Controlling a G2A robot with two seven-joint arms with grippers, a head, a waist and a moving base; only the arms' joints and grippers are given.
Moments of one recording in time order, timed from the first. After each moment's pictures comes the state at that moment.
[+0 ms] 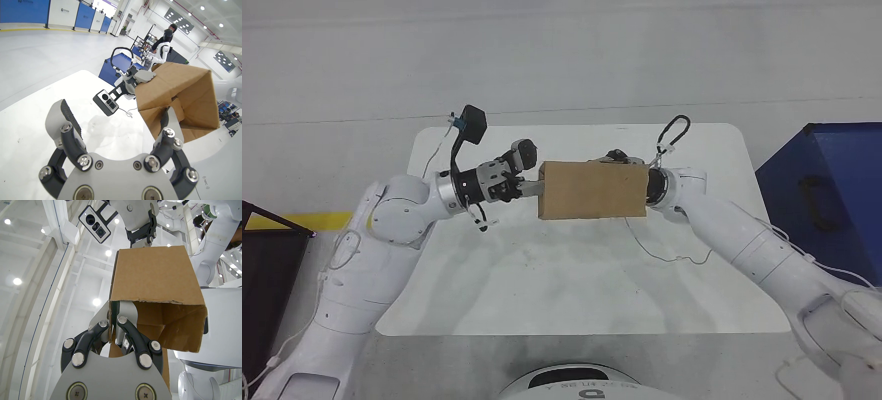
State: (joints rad) left arm 1.15 -1.03 -1.19 -1.71 0.15 -0.64 -0.66; right arm -0.75 -1.00 0.51 -1.27 1.88 0.66 1.16
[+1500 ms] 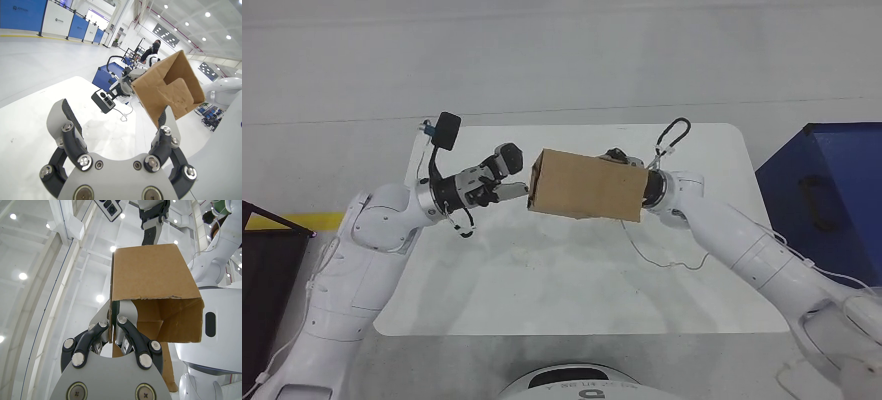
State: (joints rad) left arm 1.20 -1.00 -1.26 -1.67 0.00 -0.76 -0.71; right arm -0.79 -0.99 0.55 -1.34 1.93 0.64 1.09
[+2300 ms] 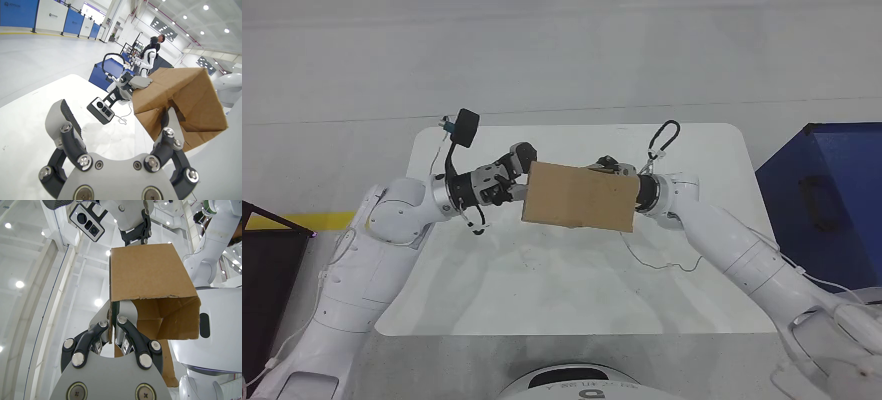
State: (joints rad) left arm 1.15 -1.02 -1.19 -1.64 -0.01 -0.75 -0.69; right arm -0.86 -1.04 0.65 -1.34 1.84 0.73 1.07
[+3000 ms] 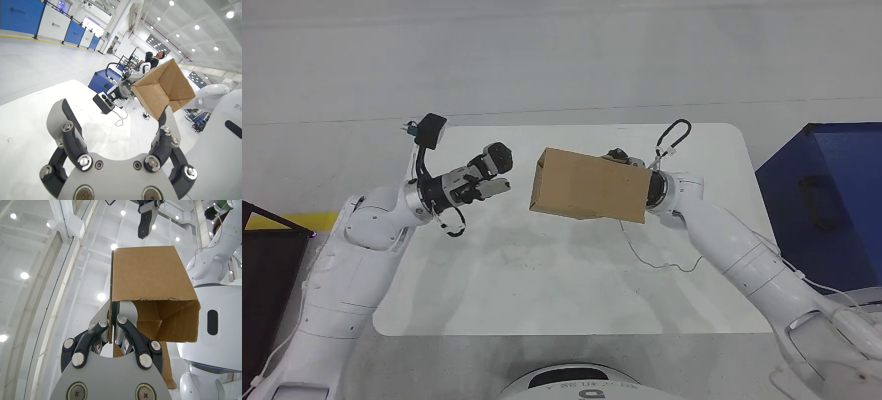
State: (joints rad) left arm 1.21 -0.99 -1.28 -1.60 -0.12 -0.81 -0.73; right arm -0.89 -1.06 0.72 -1.34 1.84 0.74 1.08
